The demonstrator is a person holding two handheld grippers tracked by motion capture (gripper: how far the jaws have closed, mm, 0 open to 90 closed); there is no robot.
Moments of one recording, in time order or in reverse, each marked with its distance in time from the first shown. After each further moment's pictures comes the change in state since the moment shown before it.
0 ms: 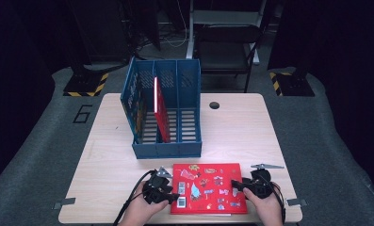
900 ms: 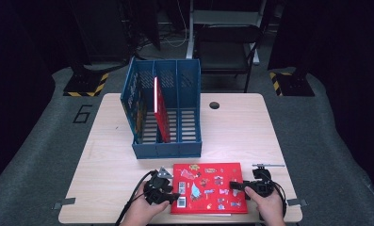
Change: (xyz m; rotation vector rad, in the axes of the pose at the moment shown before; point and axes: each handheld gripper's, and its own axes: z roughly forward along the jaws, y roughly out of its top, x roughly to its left) left arm -0.001 -0.001 0.002 -0.019 0.008 -0.019; right arm -0.007 0.003 0.003 0.063 0.111 0.100
